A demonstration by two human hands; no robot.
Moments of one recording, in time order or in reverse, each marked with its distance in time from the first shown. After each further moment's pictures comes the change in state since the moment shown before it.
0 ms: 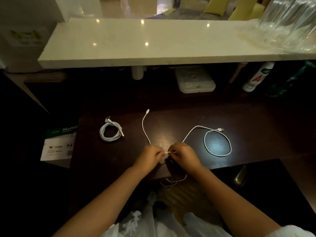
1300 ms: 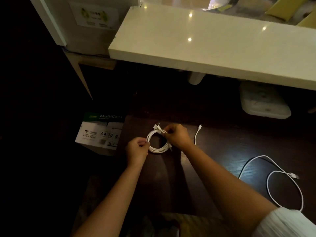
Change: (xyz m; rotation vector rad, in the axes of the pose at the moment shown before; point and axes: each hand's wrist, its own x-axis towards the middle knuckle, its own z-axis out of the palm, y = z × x) left_hand 0.009 -0.155 -0.100 -0.626 0.644 -0.783; right_hand 0.194 -0.146 0.082 0.198 -0.181 0.164
